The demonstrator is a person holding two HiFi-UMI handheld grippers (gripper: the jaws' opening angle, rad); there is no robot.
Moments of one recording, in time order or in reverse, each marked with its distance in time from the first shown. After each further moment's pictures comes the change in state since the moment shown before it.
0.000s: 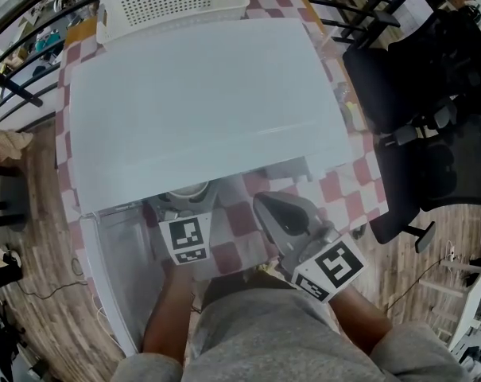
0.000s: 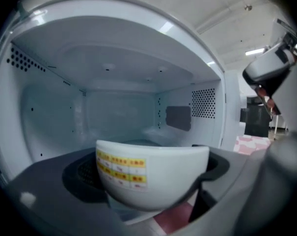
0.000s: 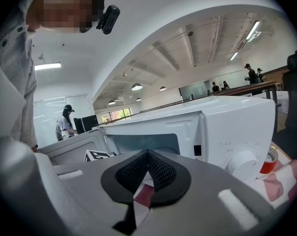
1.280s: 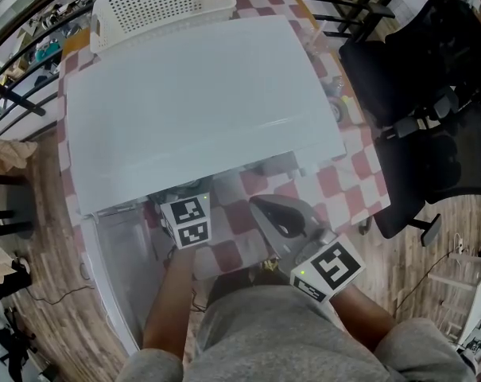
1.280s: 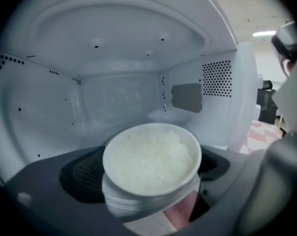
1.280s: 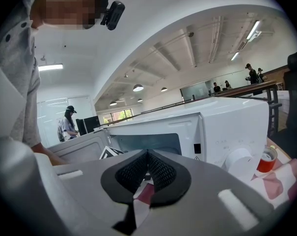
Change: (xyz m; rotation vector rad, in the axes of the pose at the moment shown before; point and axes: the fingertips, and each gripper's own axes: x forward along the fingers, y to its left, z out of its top) left arm 0.023 0.007 -0.028 0.059 0.216 0.068; right arm -0.013 0.005 -0.001 0.000 -0.009 0.016
